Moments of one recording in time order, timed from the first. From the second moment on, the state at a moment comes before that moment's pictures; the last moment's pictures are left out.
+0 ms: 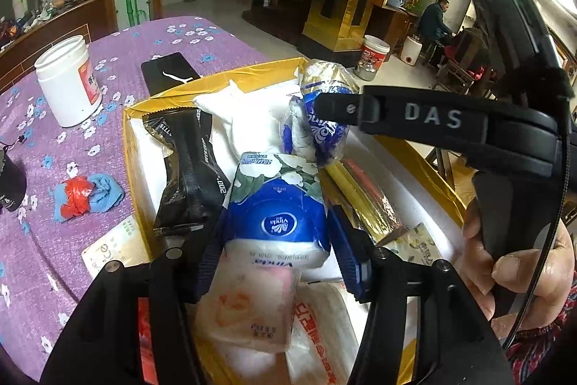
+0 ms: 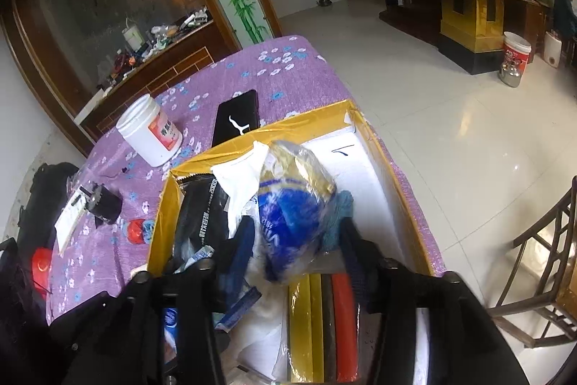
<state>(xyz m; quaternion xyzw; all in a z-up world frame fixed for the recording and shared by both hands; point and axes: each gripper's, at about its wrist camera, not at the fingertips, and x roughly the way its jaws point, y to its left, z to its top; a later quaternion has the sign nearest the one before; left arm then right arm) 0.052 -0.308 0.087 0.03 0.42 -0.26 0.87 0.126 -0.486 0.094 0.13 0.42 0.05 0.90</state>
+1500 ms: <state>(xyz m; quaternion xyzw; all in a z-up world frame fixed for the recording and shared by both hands) 0.001 -0.144 0.036 0.08 0.51 -0.12 0.85 0.012 -0.364 0.136 0.08 0.36 0.21 0.91</state>
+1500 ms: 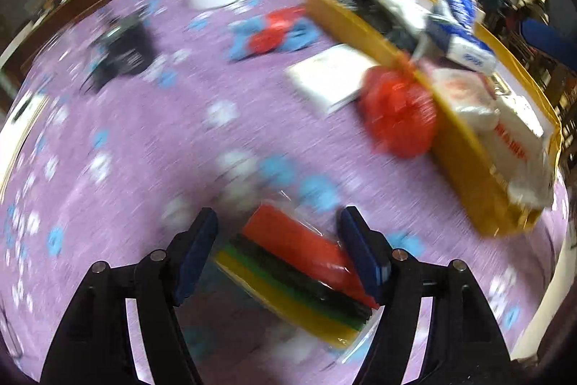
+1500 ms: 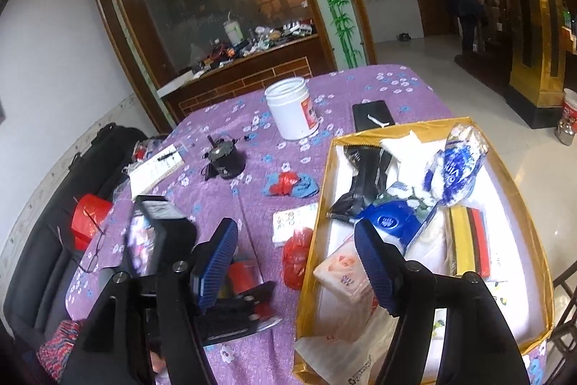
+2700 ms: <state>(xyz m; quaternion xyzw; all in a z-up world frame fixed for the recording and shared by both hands) -0.038 -0.038 0.052 -0.10 0.53 -0.14 0.83 0.035 -0.255 0.066 -0.08 0.50 0.27 0.82</state>
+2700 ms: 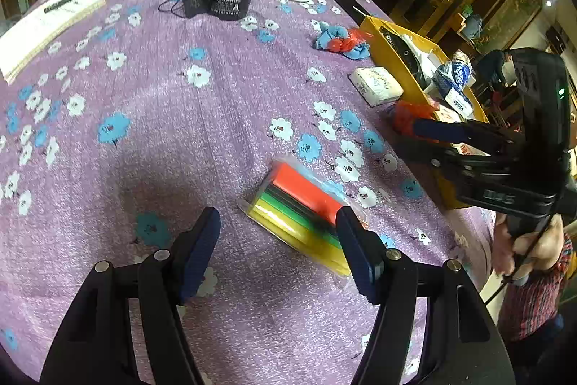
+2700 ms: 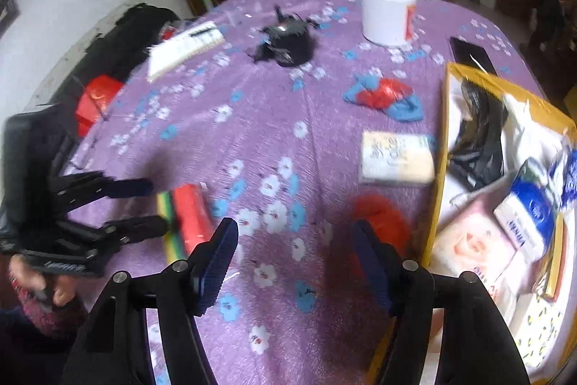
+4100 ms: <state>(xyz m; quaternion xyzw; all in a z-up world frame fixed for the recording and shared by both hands) -0.038 -0.071 0.043 -0.18 0.56 -0.09 0.80 0.001 -0.255 0.107 -0.20 0.36 0.22 0.88</state>
